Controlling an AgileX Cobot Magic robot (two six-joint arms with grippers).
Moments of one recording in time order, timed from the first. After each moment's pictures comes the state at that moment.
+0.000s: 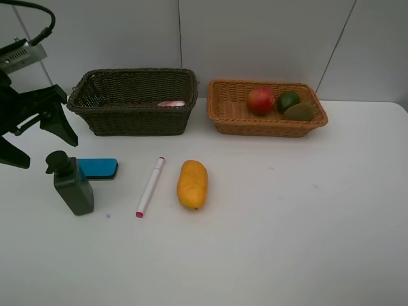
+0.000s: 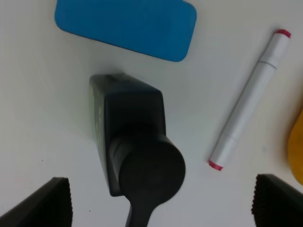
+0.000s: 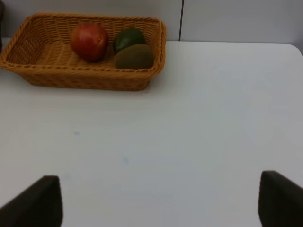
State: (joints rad) left arm -0.08 1.41 -0.85 -0.28 0.80 -0.24; right arm -0.02 0.00 -0.52 -0.02 1.06 -0.02
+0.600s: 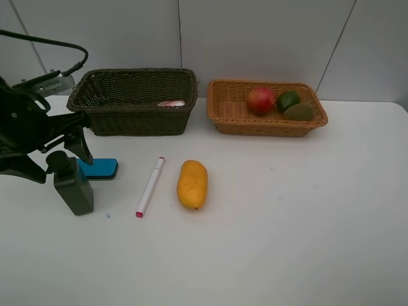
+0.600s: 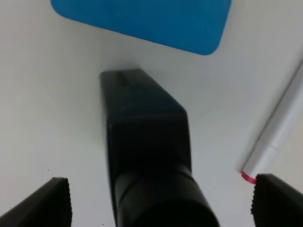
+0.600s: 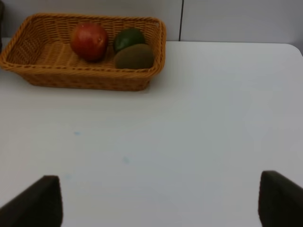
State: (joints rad) left arm -0.14 1.56 -0.85 -0.21 0.73 -0.30; right arm -0.02 0.00 -0.52 -0.02 1.06 -0.02
